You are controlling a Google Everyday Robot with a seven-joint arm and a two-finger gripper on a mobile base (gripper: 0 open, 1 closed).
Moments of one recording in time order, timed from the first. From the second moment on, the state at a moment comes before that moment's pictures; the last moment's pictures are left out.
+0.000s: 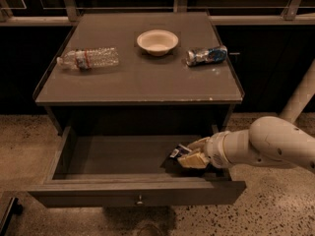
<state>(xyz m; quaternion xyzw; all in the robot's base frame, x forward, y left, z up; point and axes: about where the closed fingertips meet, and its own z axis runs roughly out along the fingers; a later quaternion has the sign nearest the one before) 0.495 -0.117 0.672 -0.39 0.84 0.20 0.33</state>
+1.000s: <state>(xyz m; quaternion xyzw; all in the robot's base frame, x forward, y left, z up) 0.495 -0.117 0.672 -0.39 0.84 0.20 0.33</state>
